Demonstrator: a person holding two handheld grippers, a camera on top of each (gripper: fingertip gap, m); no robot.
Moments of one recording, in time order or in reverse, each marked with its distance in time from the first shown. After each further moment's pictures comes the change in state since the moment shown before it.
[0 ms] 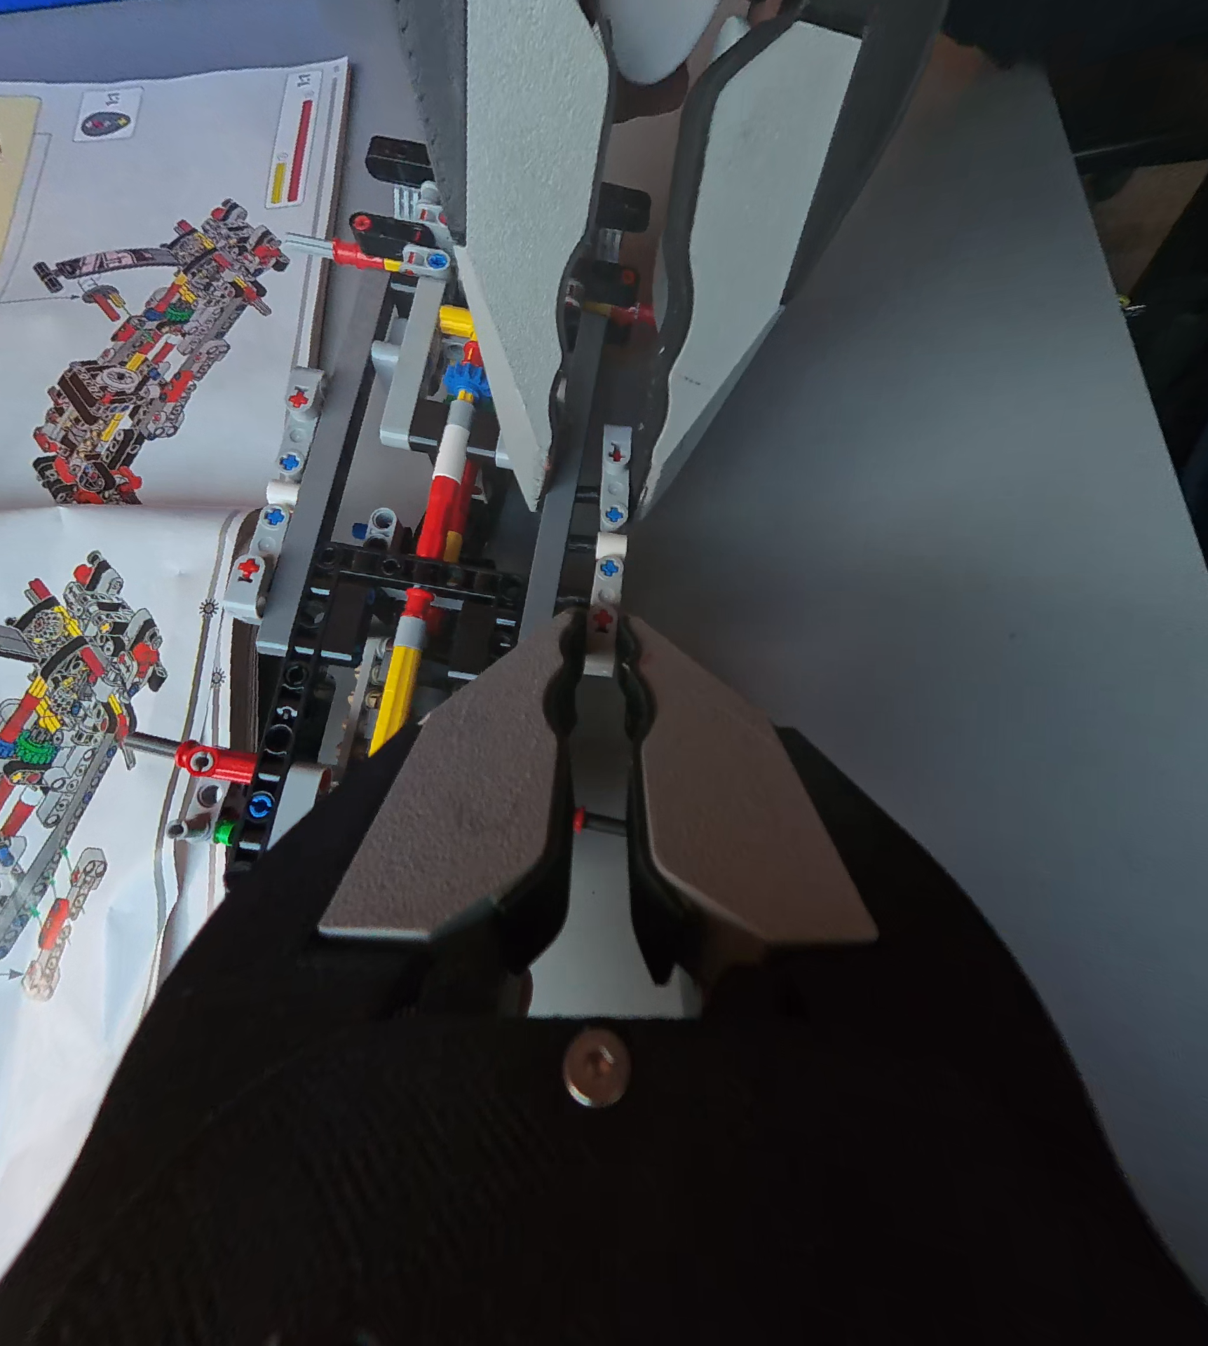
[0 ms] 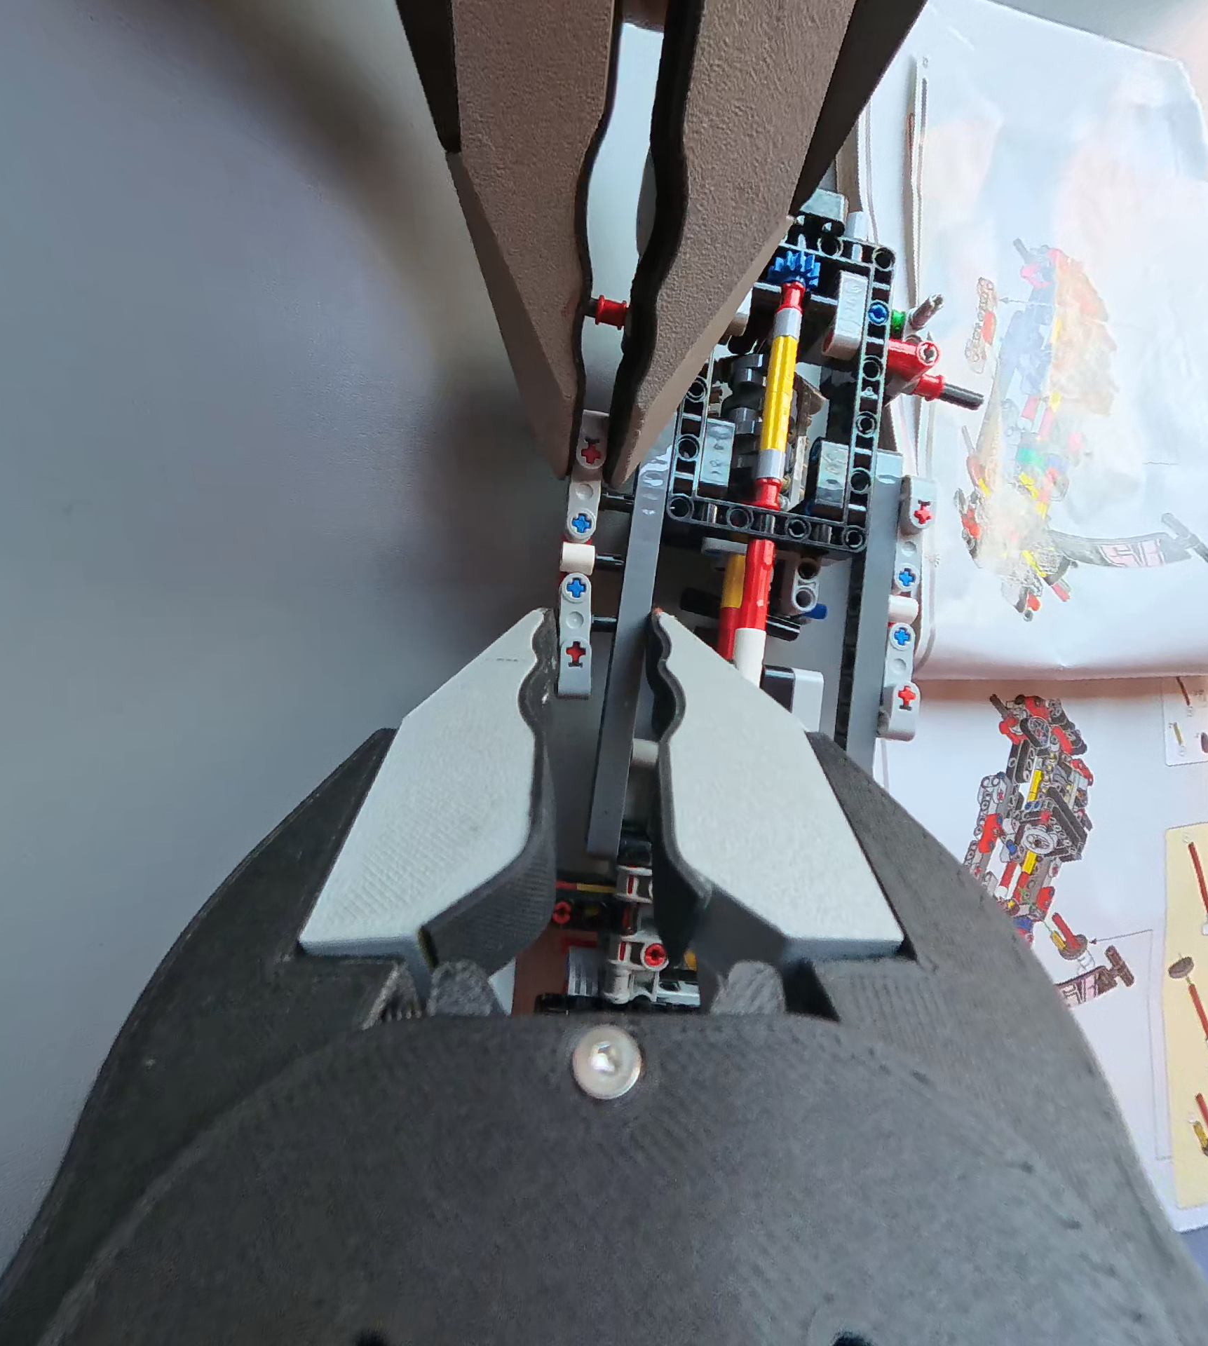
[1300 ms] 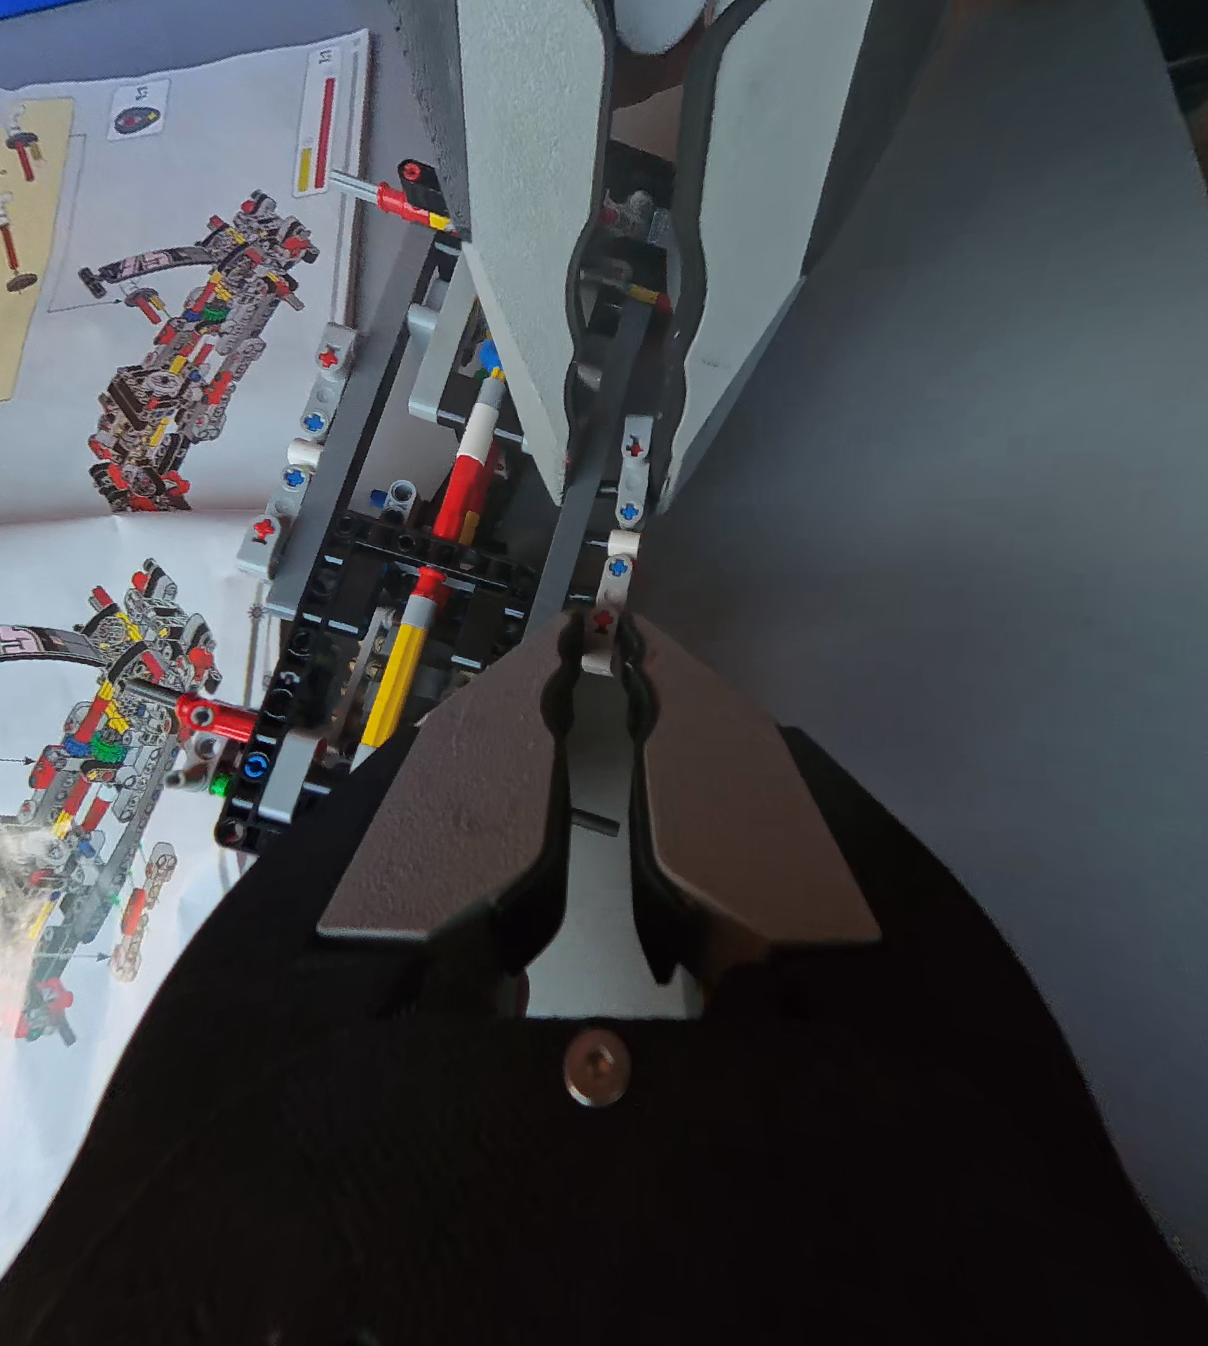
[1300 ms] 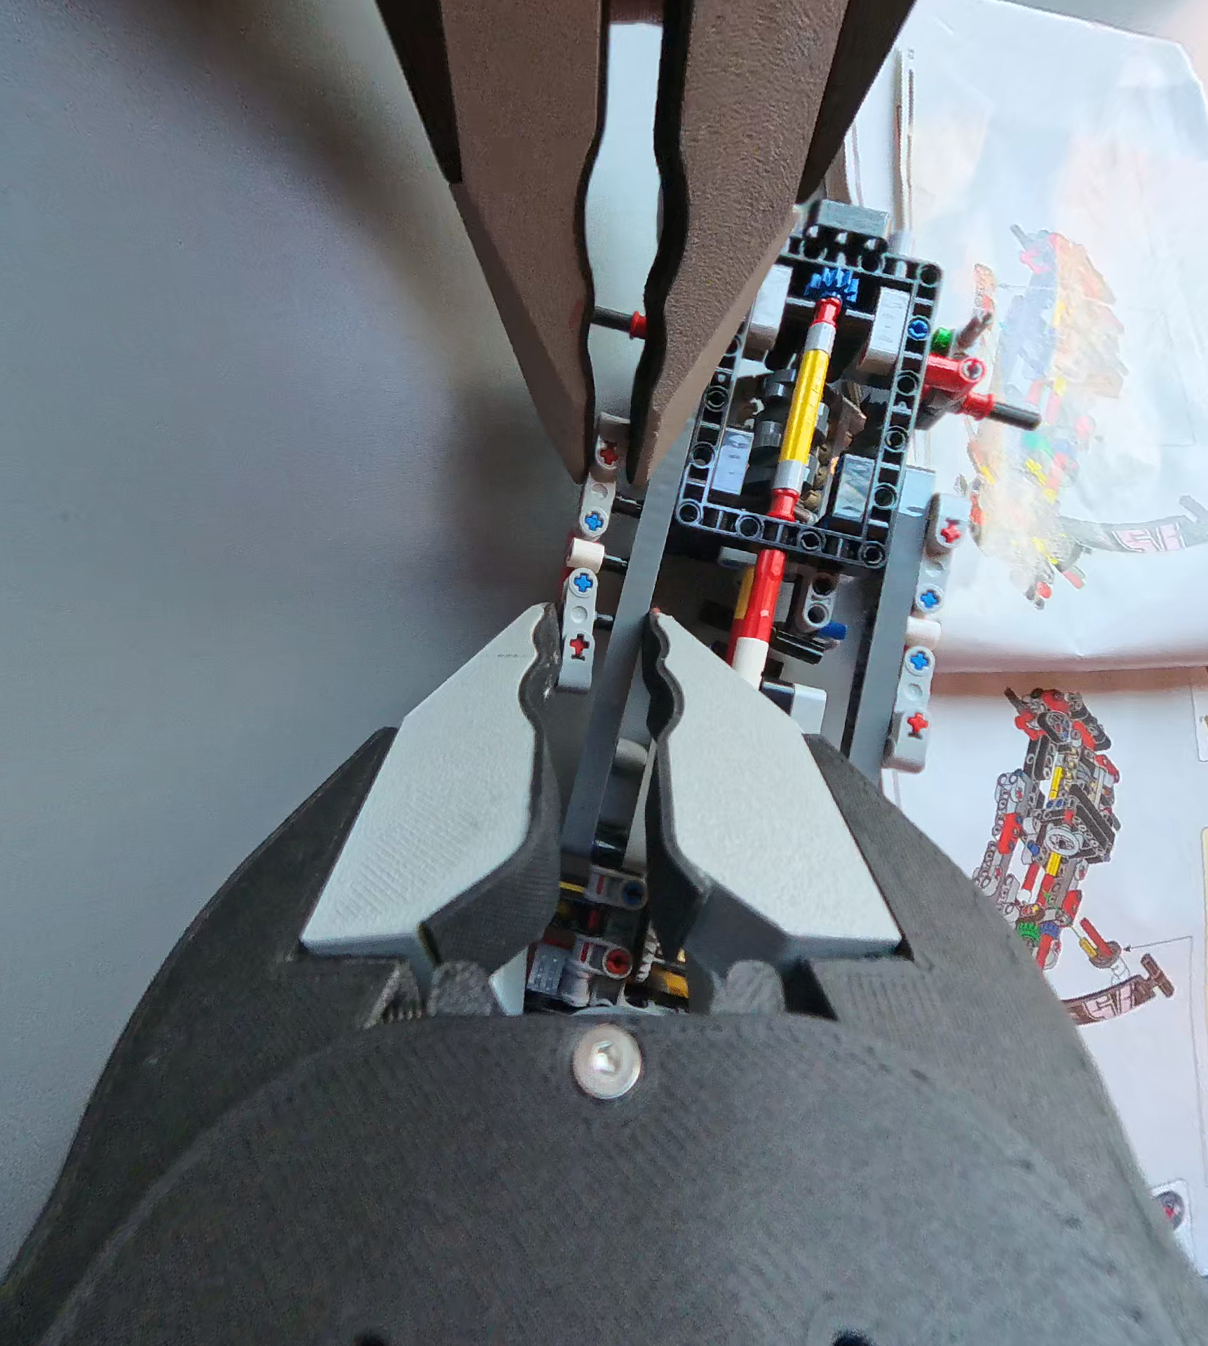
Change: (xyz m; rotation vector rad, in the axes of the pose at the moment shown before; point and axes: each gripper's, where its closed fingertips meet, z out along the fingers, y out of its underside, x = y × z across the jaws) left arm -0.011 0.002 0.003 -0.050 -0.052 0.052; right arm 0.003 0.003 0.001 0.029 -0.020 0.035
